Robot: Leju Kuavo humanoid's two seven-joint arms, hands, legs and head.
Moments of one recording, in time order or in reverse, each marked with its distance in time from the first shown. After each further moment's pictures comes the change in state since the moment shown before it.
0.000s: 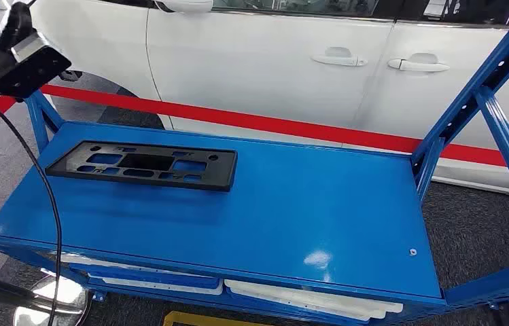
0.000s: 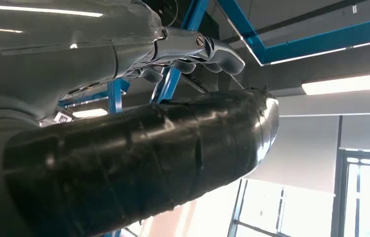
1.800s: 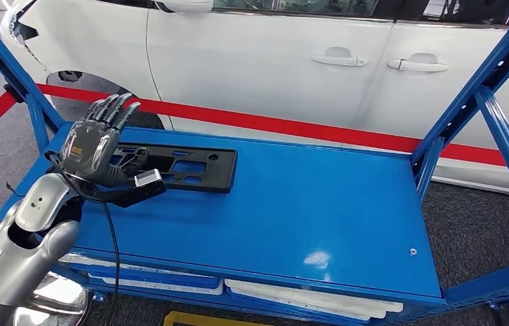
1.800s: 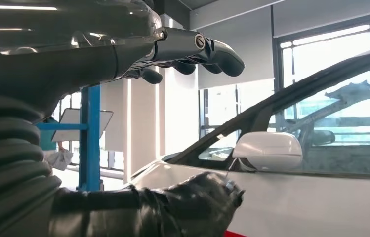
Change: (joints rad) left arm 0.376 -0.144 -0.197 -0.011 -0.144 0.011 -0.028; right arm -0.007 0.013 -0.002 -0.001 -0.030 0.006 0.041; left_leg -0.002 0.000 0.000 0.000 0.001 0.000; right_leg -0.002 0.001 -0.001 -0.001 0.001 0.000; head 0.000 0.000
